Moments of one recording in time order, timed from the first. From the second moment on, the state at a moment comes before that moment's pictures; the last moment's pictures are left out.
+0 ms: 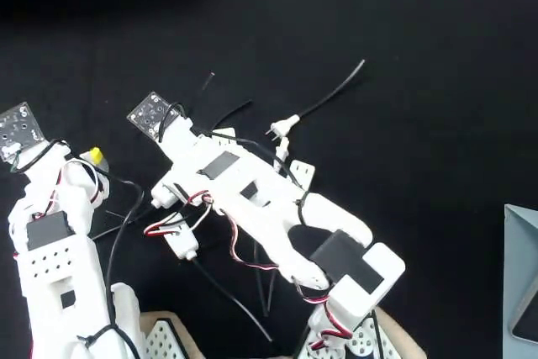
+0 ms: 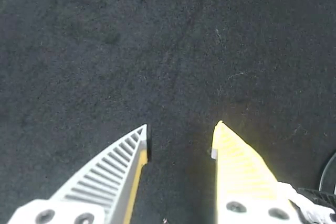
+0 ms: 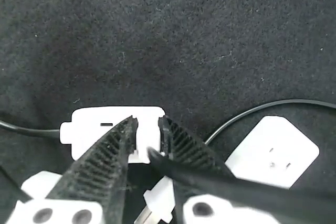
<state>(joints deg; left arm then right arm) -26.9 -58.0 67.2 42.6 8.2 -44.1 11.1 28.3 30.5 8.6</state>
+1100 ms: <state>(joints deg) -26.9 -58.0 73.8 35.5 8.2 -34.5 9.1 29.0 17.6 8.7</state>
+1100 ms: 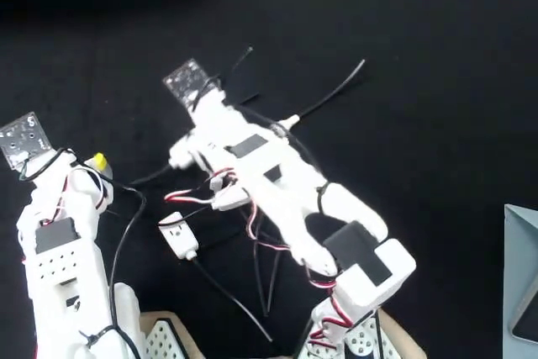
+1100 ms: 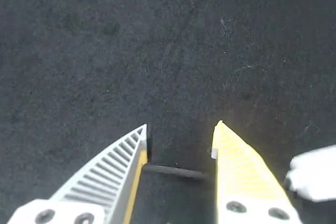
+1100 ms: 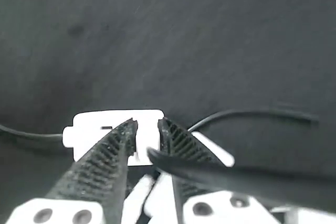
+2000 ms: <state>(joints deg) -26.9 -58.0 73.8 35.5 8.2 -19.2 2.7 30.2 9.3 8.8</state>
